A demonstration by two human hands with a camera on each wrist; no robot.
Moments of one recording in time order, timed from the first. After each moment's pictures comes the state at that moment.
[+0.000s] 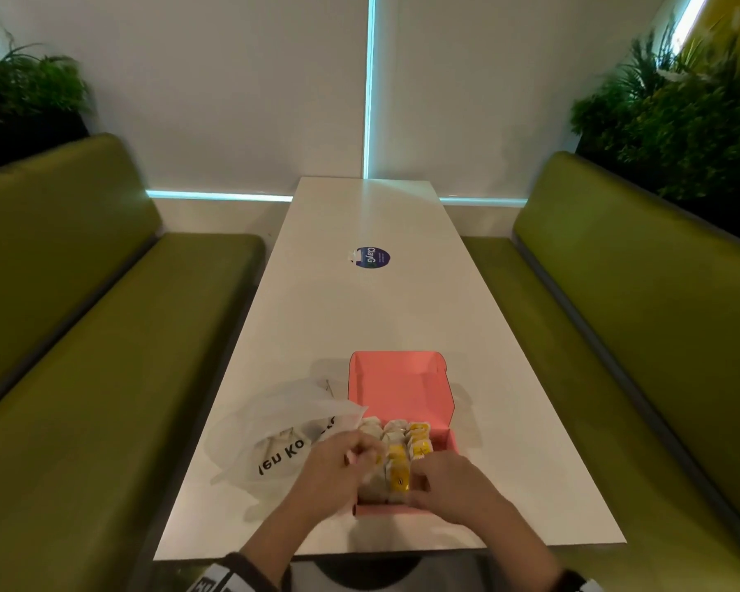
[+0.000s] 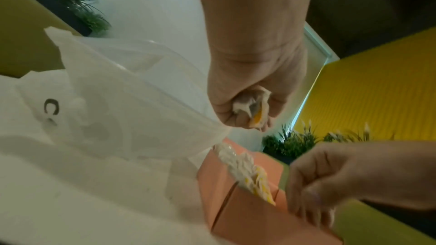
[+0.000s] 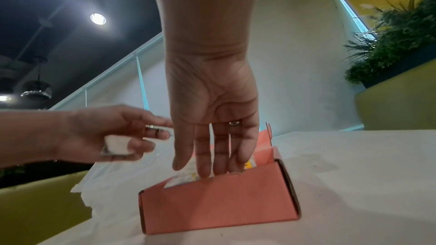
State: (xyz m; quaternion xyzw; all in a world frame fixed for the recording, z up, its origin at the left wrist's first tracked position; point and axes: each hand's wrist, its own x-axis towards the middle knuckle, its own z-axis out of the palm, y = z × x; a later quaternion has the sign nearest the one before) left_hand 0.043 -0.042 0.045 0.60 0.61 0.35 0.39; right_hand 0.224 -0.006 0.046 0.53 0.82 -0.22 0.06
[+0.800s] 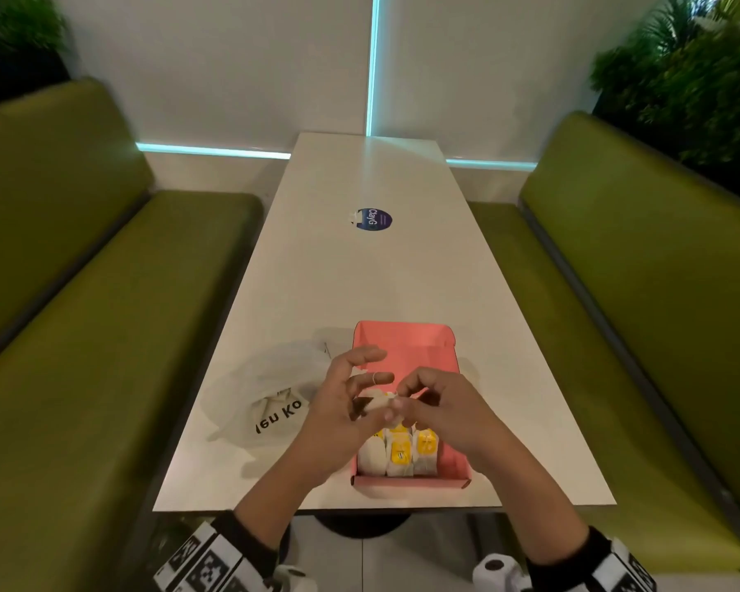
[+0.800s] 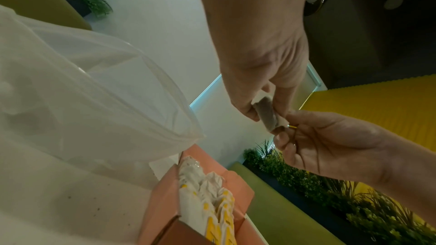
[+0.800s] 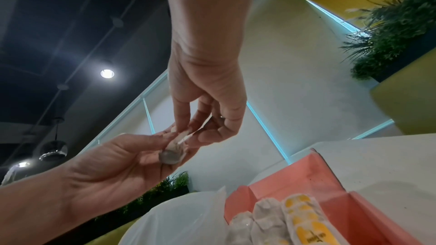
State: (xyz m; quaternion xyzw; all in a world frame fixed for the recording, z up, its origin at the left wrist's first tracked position) left_hand 0.056 -0.050 0.072 0.49 0.45 0.53 0.52; right_hand 0.215 -0.017 0.109 0.49 0.67 -0.50 -0.26
